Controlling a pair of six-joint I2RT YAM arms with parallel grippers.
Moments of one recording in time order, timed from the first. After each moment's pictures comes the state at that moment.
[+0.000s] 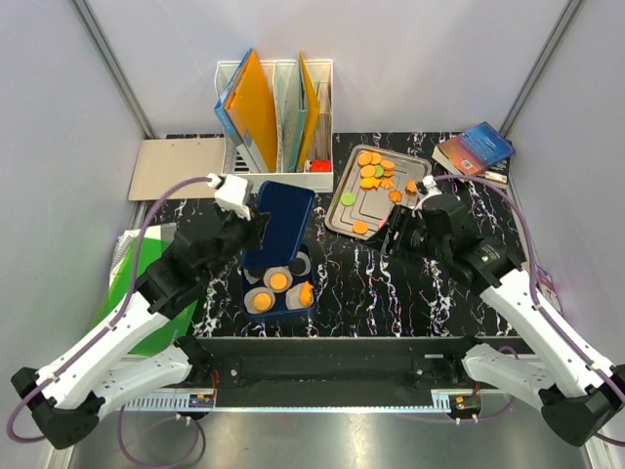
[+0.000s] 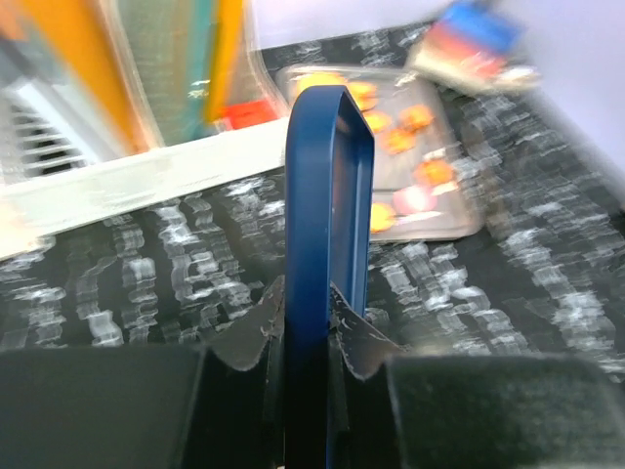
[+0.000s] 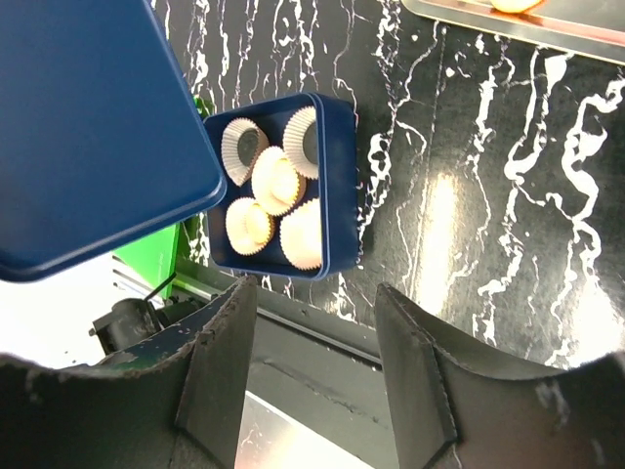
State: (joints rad) left arm -0.72 0.83 0.94 -0.30 -0.21 -0.21; right arm 0.57 0.96 1.04 -0.69 -0.12 0.79
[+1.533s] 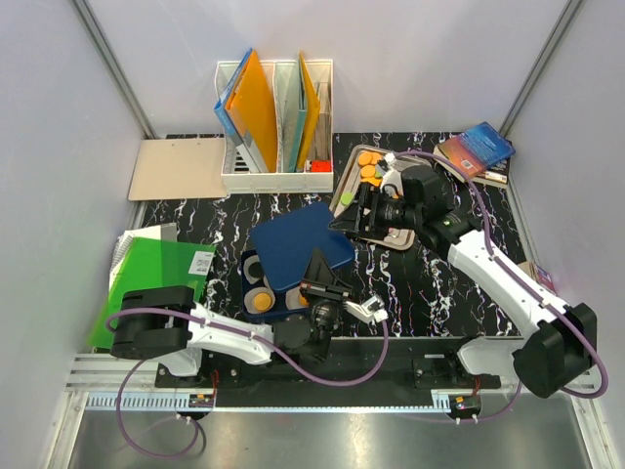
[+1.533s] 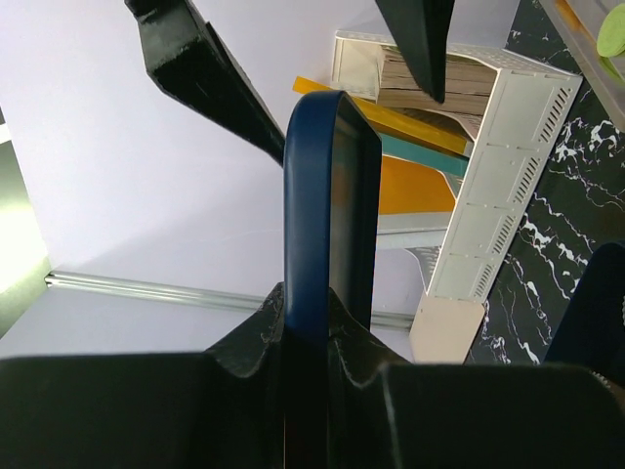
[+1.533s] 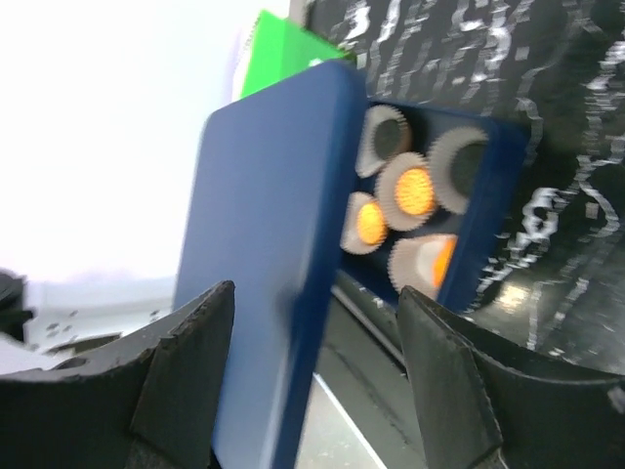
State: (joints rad) left arm -1.55 1.53 0.64 1.24 -1.25 1.82; right arm 0.50 1.26 1.09 -0.33 -0.56 0.76
